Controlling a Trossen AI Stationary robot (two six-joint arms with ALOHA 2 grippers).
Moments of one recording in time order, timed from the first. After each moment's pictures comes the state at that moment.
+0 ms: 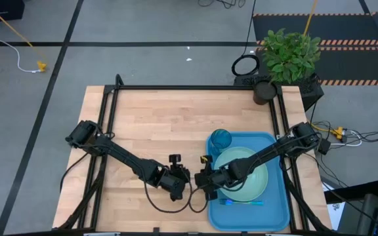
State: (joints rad) left arm -0.45 1.87 1.24 -0.39 -0.43 -0.30; right arm 0.42 1.84 1.18 -0.31 0.31 0.16
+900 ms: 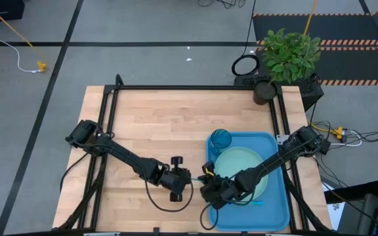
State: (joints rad) left arm -0.43 1.87 1.22 -0.31 -0.30 -0.30; right arm 0.56 1.84 1.18 -0.31 0.64 -0.18
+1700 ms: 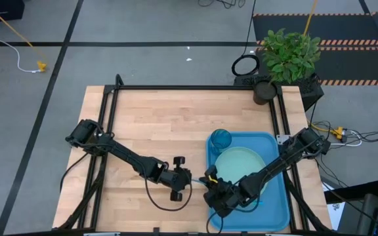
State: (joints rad) left arm -0.41 1.87 1.15 -0.16 -0.26 -0.21; right arm 0.62 1.84 1.18 -0.30 0.79 -0.30
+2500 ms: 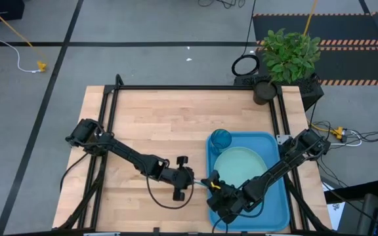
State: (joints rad) left arm -0.39 1.87 1.15 -0.07 -0.20 -0.20; right arm 0.68 1.84 1.18 -0.30 0.89 -0.43
